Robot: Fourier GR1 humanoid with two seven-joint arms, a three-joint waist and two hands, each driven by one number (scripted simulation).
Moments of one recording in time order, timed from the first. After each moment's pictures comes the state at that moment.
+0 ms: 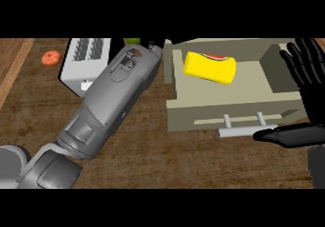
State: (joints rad) left arm -1.30 0.00 -0.11 -0.52 0.22 0.35 -0.26; right arm -0.28 -0.22 -0.16 -1.80 -0.13 0.22 0.06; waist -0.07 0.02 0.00
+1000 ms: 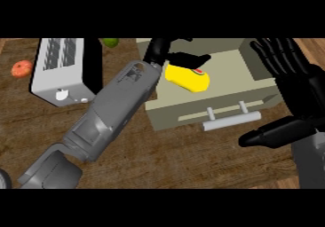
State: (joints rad) left arm -1.28 0.00 -0.35 -0.35 0.41 0.27 -0.26; right arm -0.40 -0.20 -0.08 -1.77 -0.20 0.30 0.08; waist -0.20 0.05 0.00
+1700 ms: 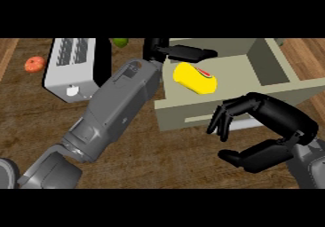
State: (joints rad) left arm -1.26 0.00 -0.29 -0.41 0.61 0.30 -0.47; right arm -0.37 -0.33 0.15 -1.79 -0.23 0.61 0.20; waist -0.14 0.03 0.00
